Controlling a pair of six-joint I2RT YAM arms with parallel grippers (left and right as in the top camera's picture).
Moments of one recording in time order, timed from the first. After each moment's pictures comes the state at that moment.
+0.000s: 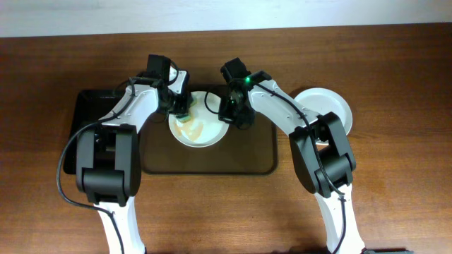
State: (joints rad) left arm -0.14 2.17 1.54 -0.60 0.22 0.01; right arm 0.48 2.32 1.81 -0.86 -0.24 0.68
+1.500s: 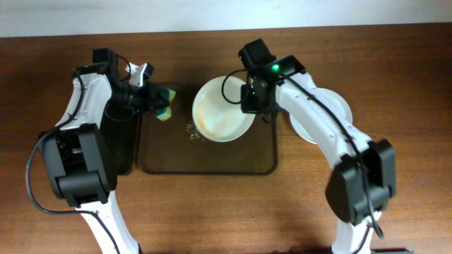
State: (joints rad) left arm 0.12 2.17 1.71 -1.00 0.71 0.08; right arm 0.45 2.00 1.80 -1.10 0.03 0.47
